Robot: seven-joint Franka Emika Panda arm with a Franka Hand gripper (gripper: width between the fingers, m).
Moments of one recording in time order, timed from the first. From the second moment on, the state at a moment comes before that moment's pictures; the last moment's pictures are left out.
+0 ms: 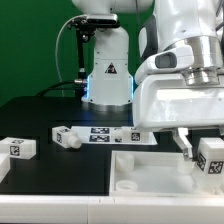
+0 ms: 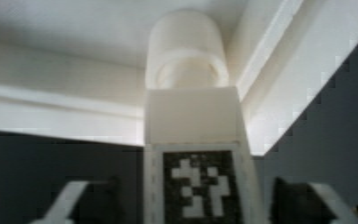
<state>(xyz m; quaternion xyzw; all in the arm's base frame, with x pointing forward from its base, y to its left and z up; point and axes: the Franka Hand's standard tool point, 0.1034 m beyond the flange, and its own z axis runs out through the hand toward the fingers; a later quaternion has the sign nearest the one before) 0.636 0.105 0.075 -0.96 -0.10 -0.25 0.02</state>
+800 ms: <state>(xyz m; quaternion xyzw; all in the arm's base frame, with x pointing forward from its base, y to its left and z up) 0.643 0.111 0.083 -0.99 -0.09 -0.03 0.03</state>
